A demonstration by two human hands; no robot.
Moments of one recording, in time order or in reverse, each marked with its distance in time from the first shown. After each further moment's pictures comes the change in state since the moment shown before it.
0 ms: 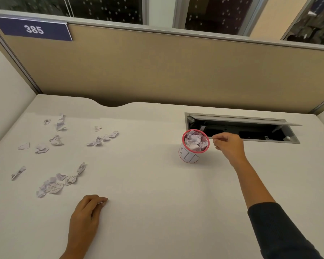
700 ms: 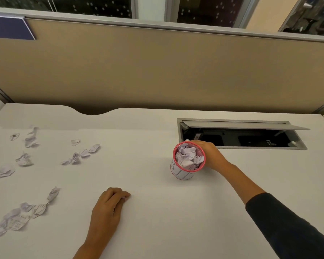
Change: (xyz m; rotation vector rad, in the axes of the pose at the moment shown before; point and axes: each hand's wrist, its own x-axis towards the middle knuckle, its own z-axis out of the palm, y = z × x) left_hand 0.073 0.056 0.082 -0.070 -0.123 0.177; right_hand 0.062 0.038 0.043 -0.388 -0.405 -0.580
